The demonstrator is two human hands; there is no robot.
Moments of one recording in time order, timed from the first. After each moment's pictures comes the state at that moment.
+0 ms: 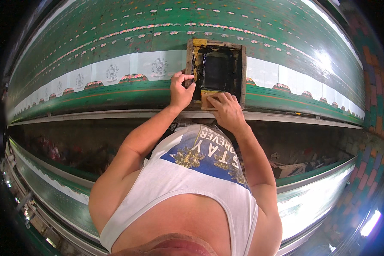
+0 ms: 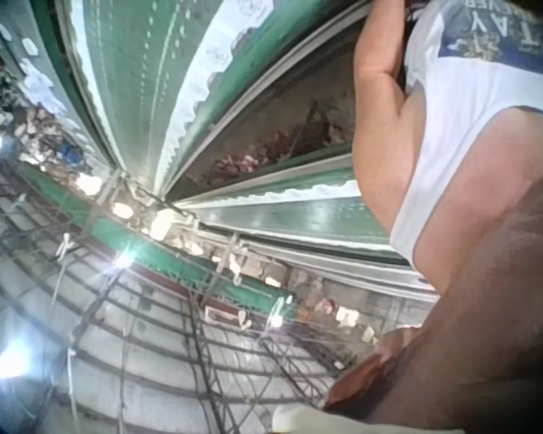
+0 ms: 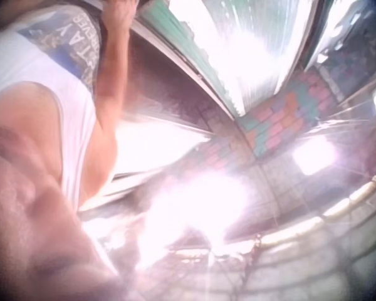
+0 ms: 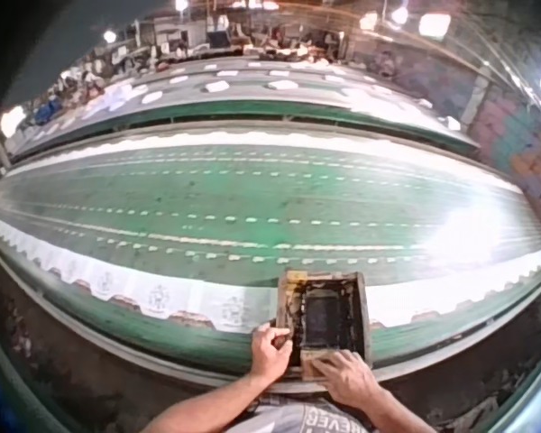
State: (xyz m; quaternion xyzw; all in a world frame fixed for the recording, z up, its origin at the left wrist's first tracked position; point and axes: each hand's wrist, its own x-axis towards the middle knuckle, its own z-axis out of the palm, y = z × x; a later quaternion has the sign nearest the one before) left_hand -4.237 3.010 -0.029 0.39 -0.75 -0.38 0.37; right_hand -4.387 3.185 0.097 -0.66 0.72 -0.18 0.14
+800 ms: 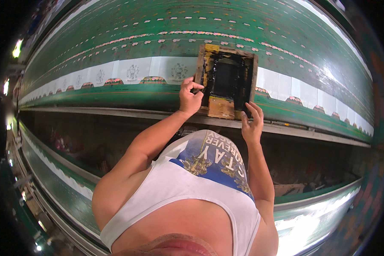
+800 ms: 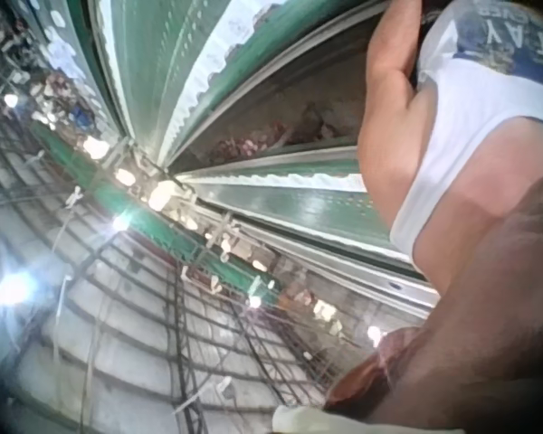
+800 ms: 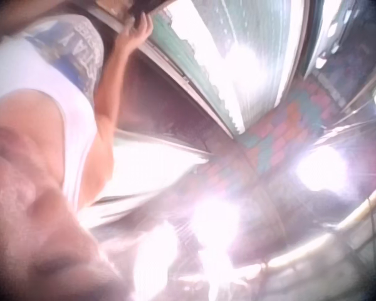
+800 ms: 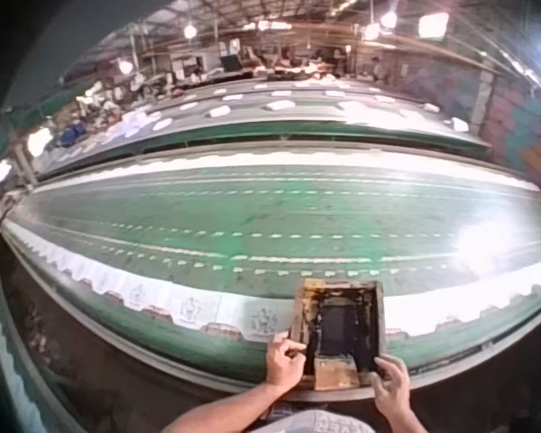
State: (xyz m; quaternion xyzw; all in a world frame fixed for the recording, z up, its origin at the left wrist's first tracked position) left_hand -4.407 3.136 -0.023 0.38 -0.72 -0.39 0.42; right_hand -4.587 3.366 0.046 -0.39 0.79 -0.45 0.12
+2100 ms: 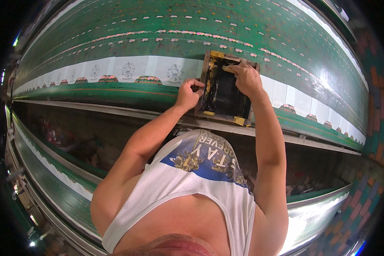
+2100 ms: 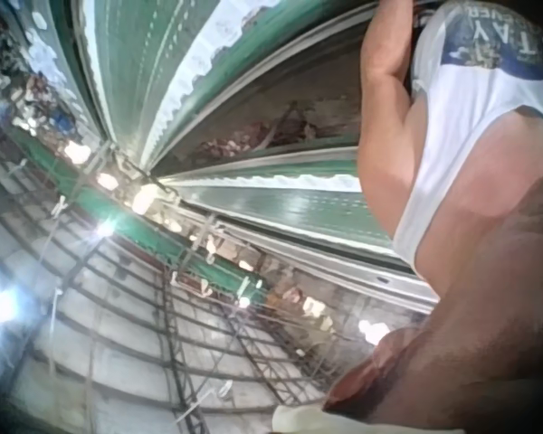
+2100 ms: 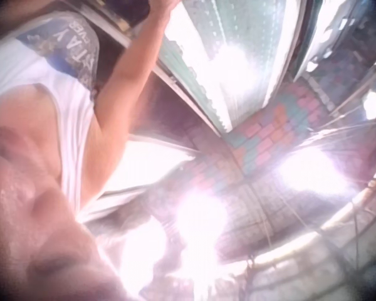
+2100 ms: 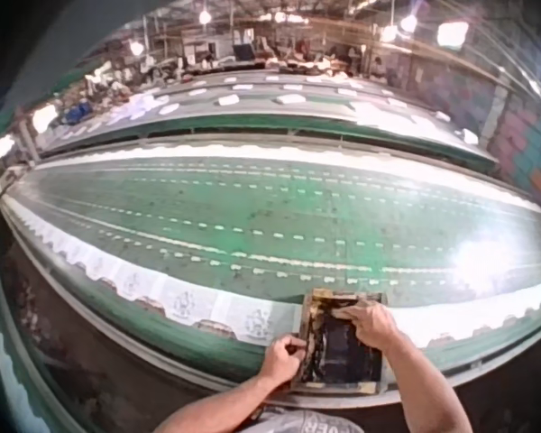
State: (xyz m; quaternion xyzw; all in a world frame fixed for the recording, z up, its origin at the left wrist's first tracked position) left_hand -4.426 3.122 0.006 0.44 -0.65 -0.55 0.27; right_hand -4.700 3.187 0.085 -0.63 0.74 -0.18 0.14
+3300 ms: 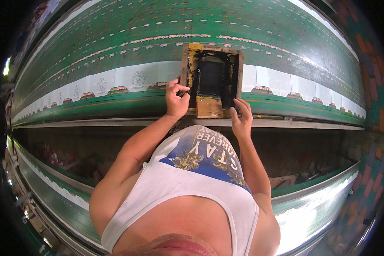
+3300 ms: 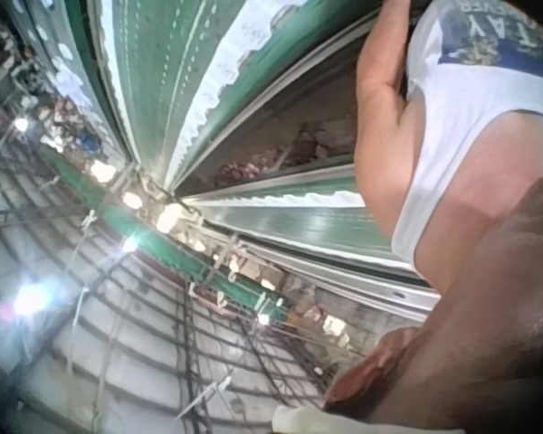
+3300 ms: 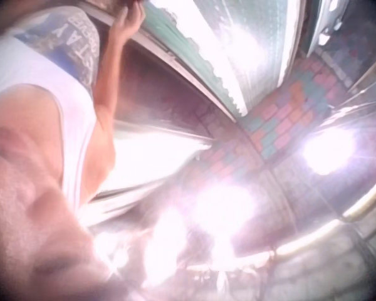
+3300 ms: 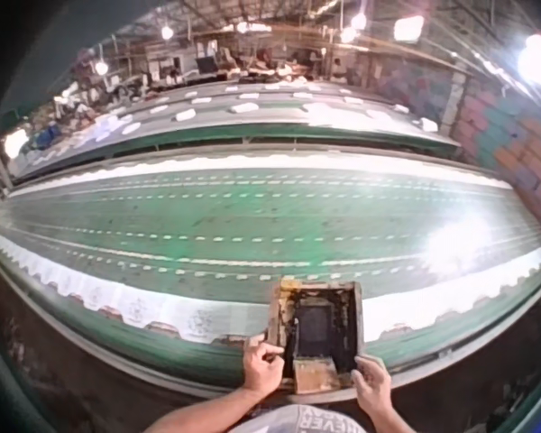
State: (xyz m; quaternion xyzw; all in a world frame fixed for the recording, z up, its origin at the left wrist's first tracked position) left_hand -4.516 3.209 -0.005 0.34 -0.74 -0.38 0.44; right_hand -4.697 3.439 0.045 -0.32 0.79 -0.50 0.17
